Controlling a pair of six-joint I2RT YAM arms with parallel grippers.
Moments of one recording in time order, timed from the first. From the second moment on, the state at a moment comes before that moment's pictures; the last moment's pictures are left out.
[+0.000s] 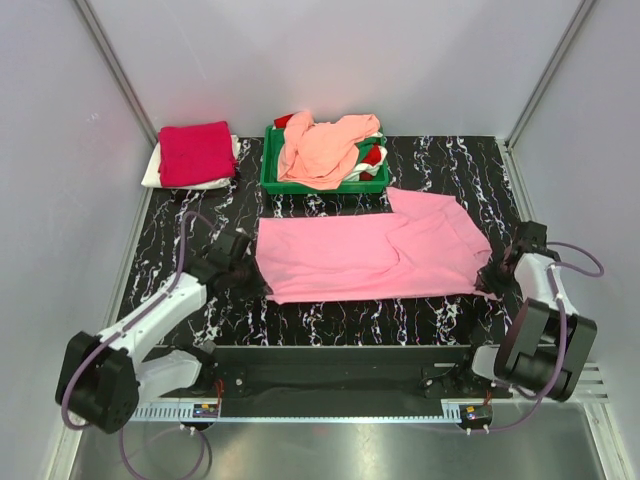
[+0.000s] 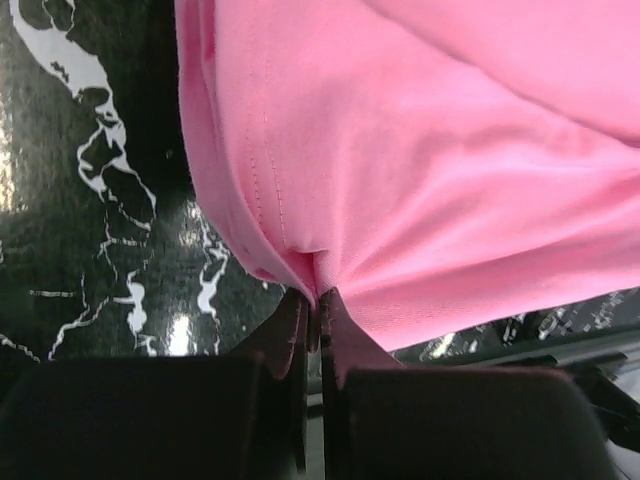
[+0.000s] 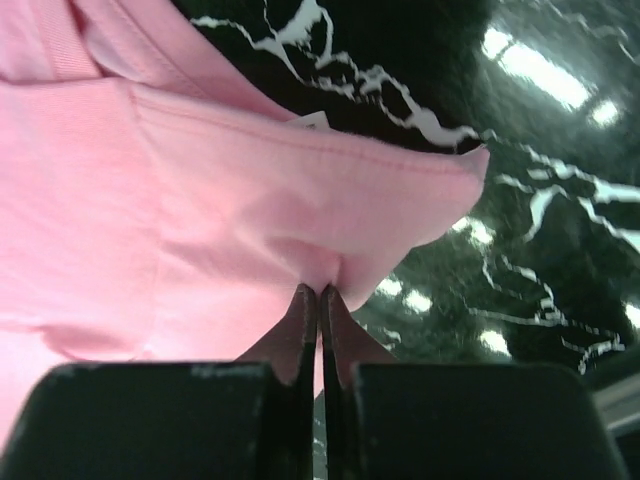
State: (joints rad) left arm -0.43 1.14 0.67 -0.58 0.12 -0.82; right arm -0.41 1.33 0.75 -0.67 -0.03 0.72
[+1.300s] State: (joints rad) left arm -0.35 1.01 0.81 -0.79 0.07 -0.49; right arm -0.18 2.37 2.00 -0.74 -0.25 0.56
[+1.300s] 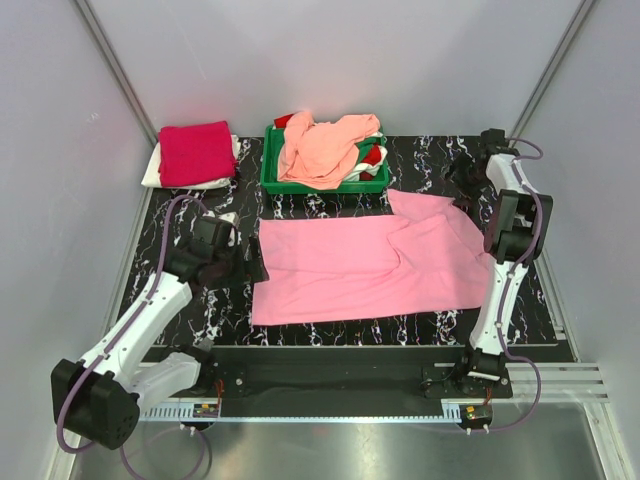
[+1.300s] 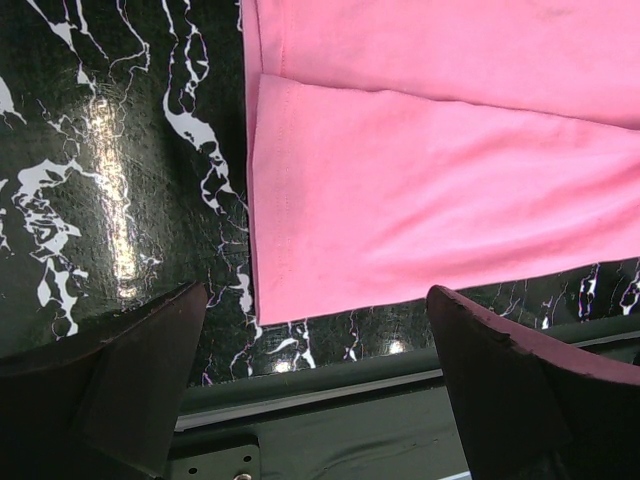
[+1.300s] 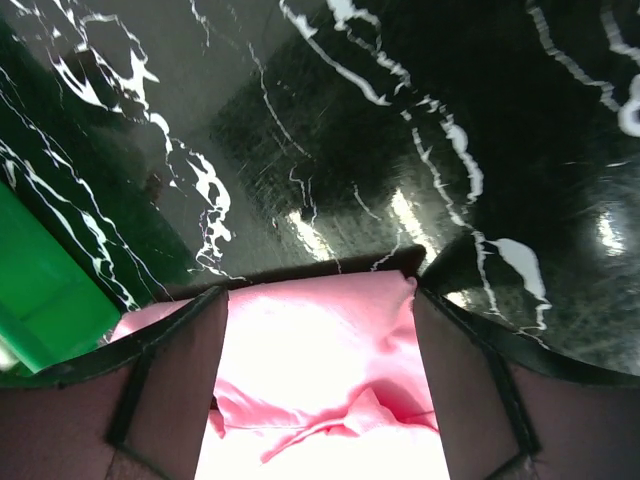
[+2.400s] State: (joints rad) left arm -0.33 1.00 0.81 -0.79 0.05 -0.50; right arm -0.01 1.14 0.91 -0.42 -0.07 0.36
